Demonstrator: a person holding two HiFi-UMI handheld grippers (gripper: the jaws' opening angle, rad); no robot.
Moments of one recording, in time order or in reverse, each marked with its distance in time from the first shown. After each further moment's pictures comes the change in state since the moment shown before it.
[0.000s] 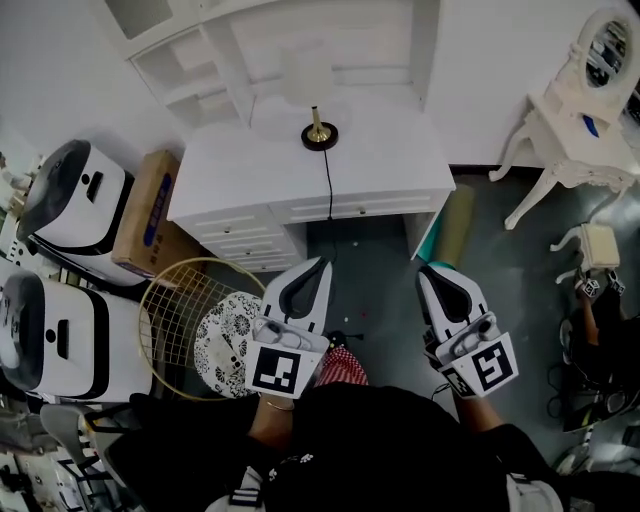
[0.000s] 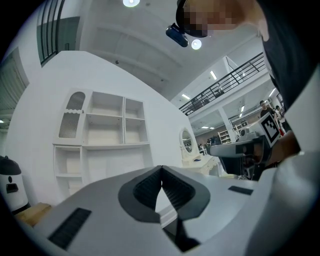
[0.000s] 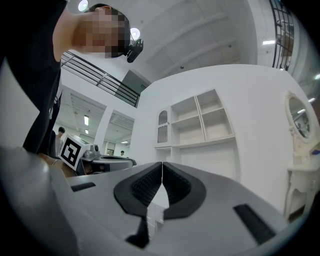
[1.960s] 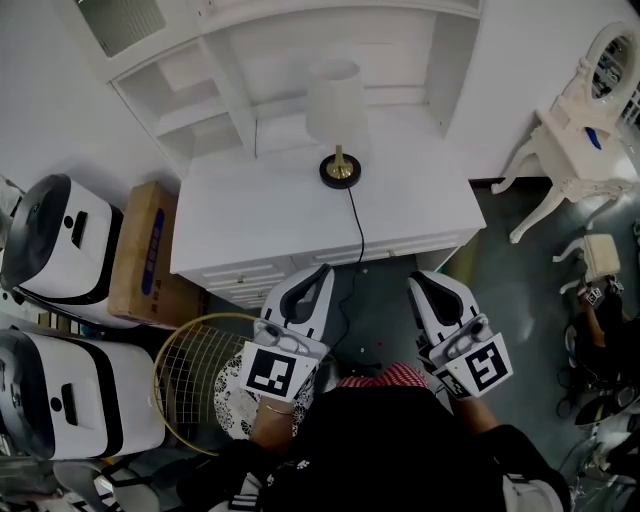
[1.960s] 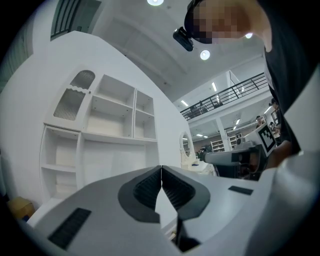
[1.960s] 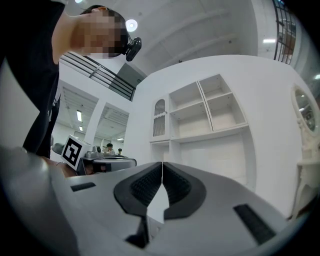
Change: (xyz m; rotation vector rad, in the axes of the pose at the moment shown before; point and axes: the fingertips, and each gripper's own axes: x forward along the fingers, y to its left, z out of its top) left arm 0.060 0.159 -0.047 -0.115 -0.033 -0.123; right arm 0.174 0.006 -0.051 0.003 0.036 -0.048
